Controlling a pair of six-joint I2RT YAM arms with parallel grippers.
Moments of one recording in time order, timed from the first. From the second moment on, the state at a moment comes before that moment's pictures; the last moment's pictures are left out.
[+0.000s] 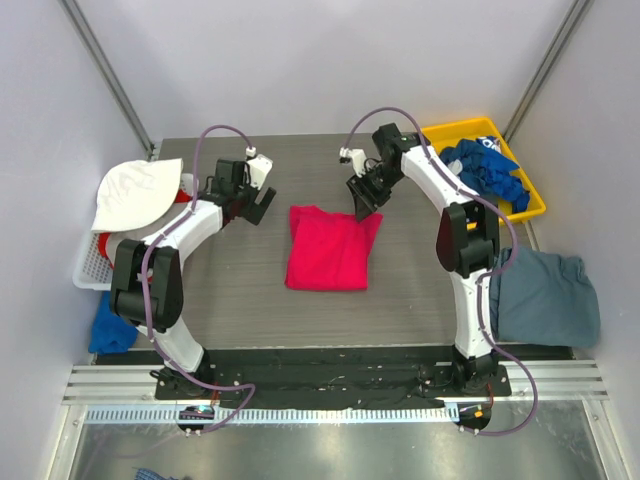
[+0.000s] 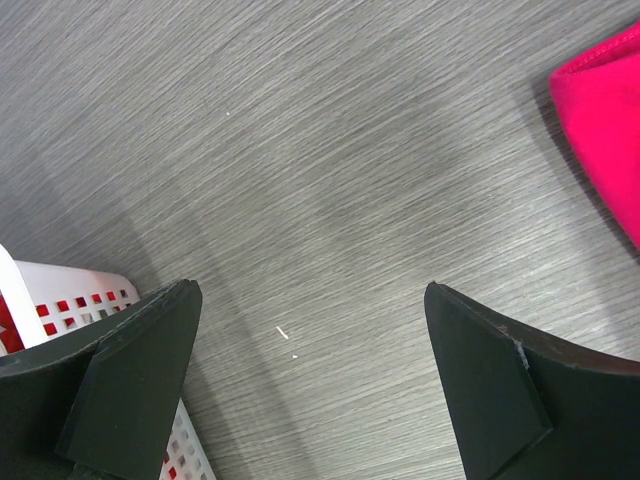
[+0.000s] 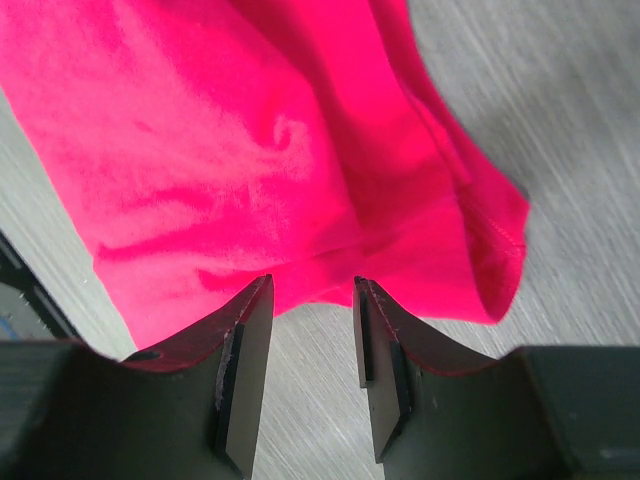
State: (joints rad) left arm -0.24 1.70 1.19 -0.23 -0.08 0.37; right arm 0.33 2.20 2.01 -1.10 -0.54 -0.48
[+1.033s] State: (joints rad) left arm -0.25 1.70 1.19 -0.24 -0.07 0.37; right arm 0.32 2.30 2.04 -1.18 -0.62 -0.57
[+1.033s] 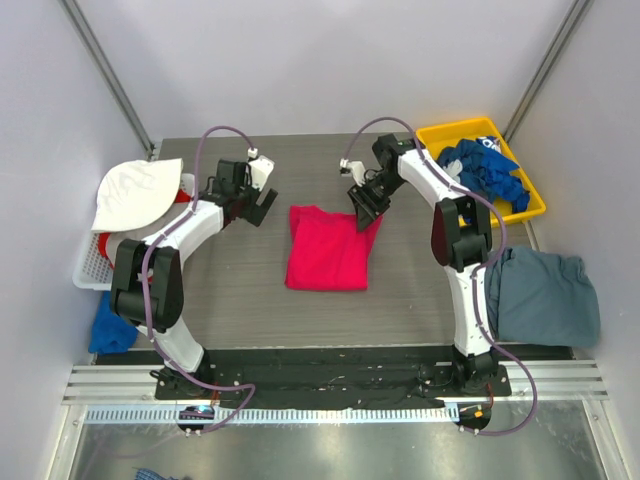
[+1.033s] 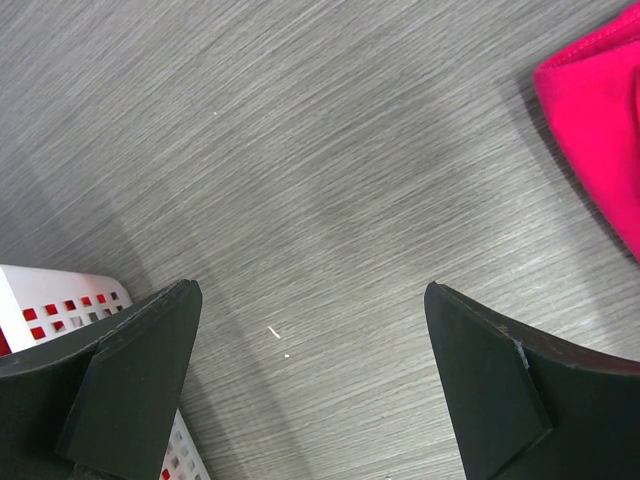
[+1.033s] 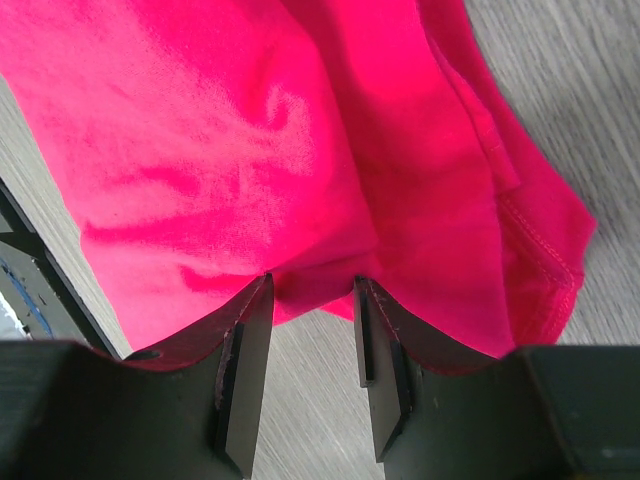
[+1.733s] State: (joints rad) left arm -0.25 1.70 1.18 -0.24 -0.07 0.39; right arm 0.32 2.32 2.08 -1.20 -0.56 -0.60
